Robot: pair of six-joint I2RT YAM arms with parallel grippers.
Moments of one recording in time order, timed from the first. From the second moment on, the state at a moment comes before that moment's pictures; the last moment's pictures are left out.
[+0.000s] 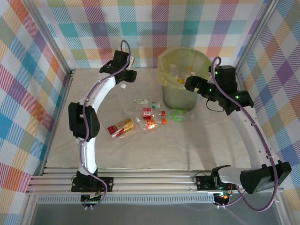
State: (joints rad) left arm -0.31 1.95 1.86 -0.64 -0.09 0.04; right arm 0.26 1.24 1.41 -0.76 -0.19 0.53
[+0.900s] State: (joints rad) left arm -0.43 1.26 1.20 -0.35 0.09 -0.19; right arm 0.35 1.20 1.25 -0.52 -0.41 0.56
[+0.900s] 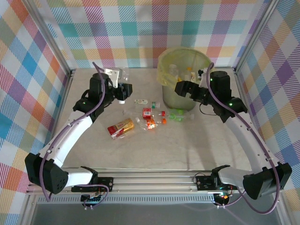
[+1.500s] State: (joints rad) left arm -0.57 1.25 1.15 -0.24 0.27 -0.28; right arm 0.57 1.33 1.34 -0.43 -0.45 0.52
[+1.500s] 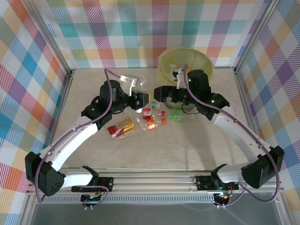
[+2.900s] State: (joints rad) left arm -0.63 1.28 1.16 -0.18 0.37 -0.30; right arm 0.61 1.44 1.43 -0.28 -0.53 0.58
